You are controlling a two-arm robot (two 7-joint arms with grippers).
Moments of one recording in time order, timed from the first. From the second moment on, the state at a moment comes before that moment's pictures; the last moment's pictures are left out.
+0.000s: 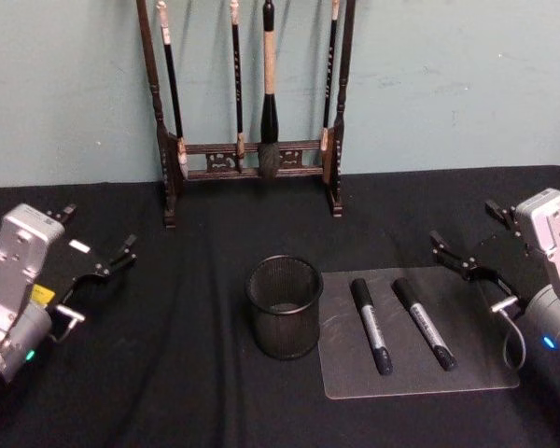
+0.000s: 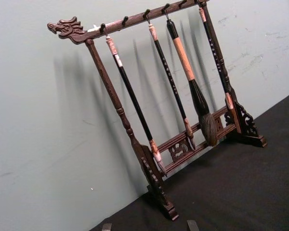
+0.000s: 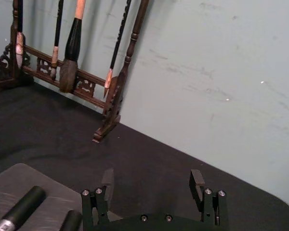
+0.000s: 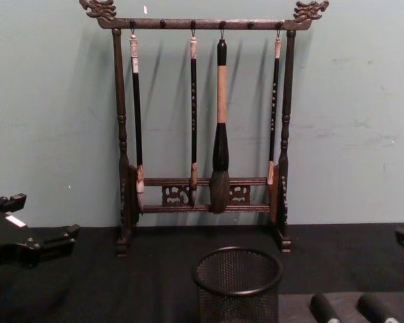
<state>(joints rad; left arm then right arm) -0.20 0.60 0.45 -1.41 -0.25 -0.12 0.03 0.20 0.59 -0.43 -1.42 0.27 -0.09 0.02</state>
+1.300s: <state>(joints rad) -0.20 0.60 0.45 -1.41 -0.25 -0.12 0.03 0.16 0.56 -0.37 -1.51 0.41 0.29 0.26</state>
